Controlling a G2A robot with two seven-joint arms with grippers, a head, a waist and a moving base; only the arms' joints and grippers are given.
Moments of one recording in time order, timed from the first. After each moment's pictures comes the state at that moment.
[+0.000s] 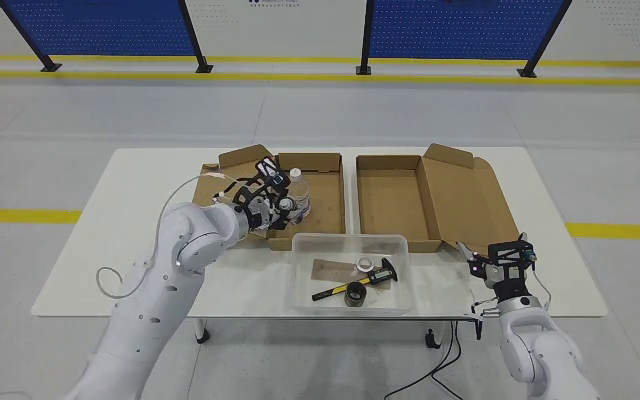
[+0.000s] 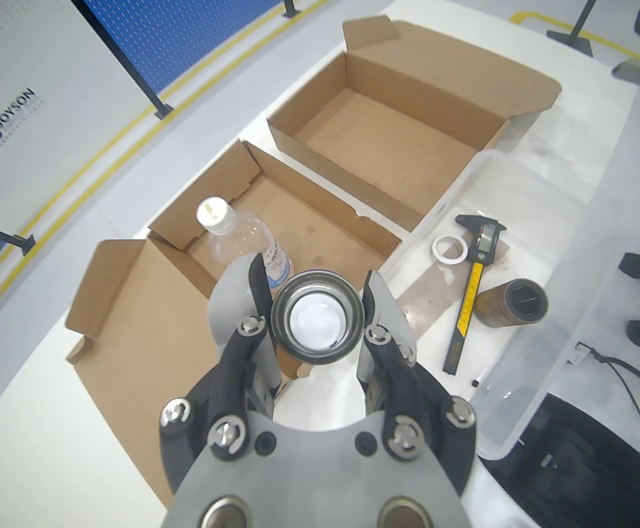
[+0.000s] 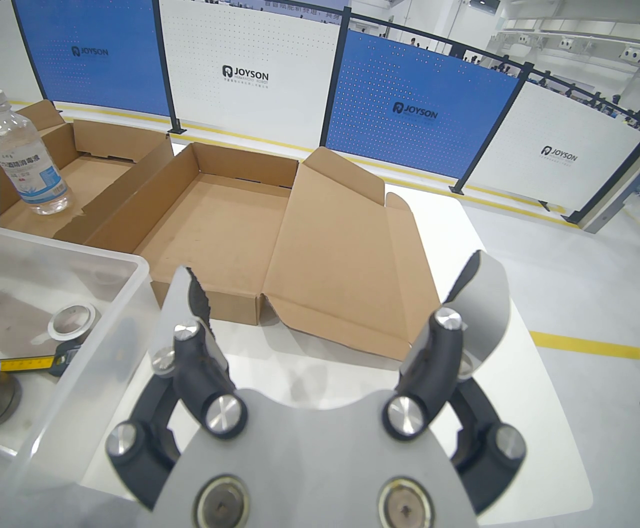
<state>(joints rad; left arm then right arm) 0.99 -1.14 -1.18 -1.58 1.02 -0.50 -0.78 -1.73 -1.15 1.60 -1.80 -1.33 0.00 0.00</state>
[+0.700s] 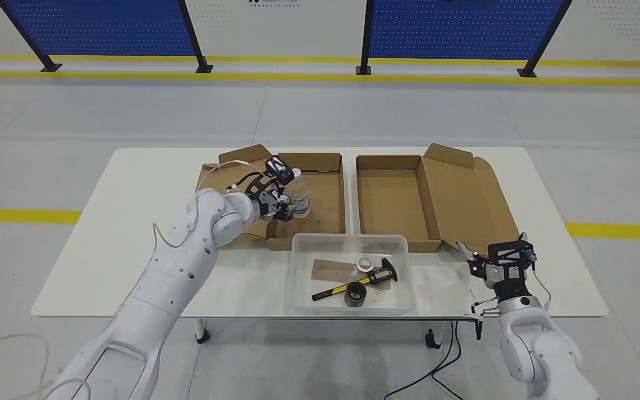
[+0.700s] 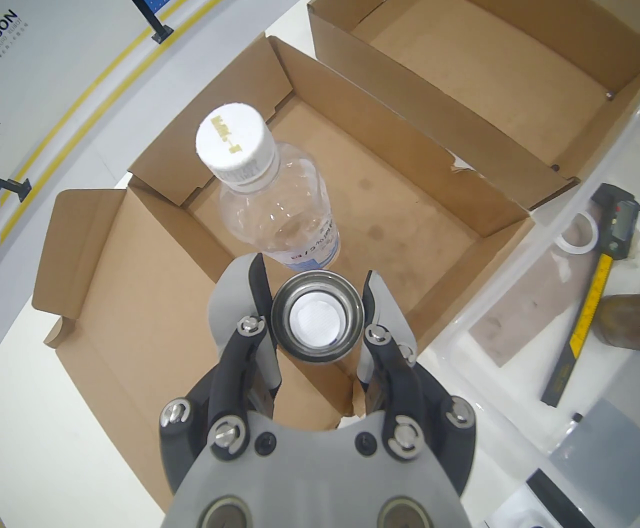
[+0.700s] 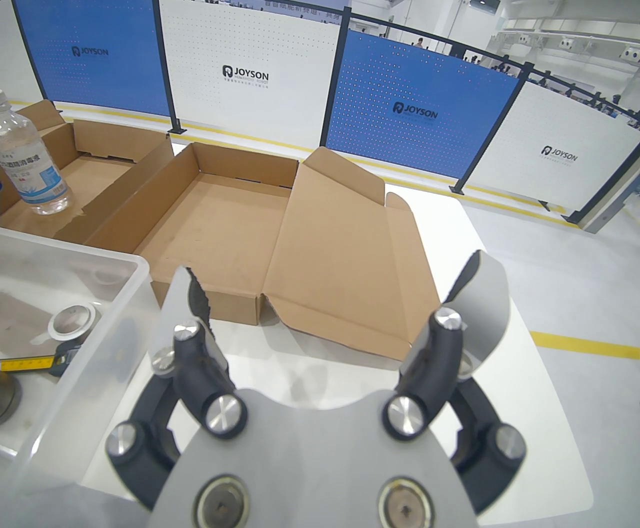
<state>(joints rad) 0.73 -1.21 -0.95 -1.07 1.13 -0.45 -0.61 -1.73 -1.15 1.60 -1.80 -1.33 0.00 0.00</state>
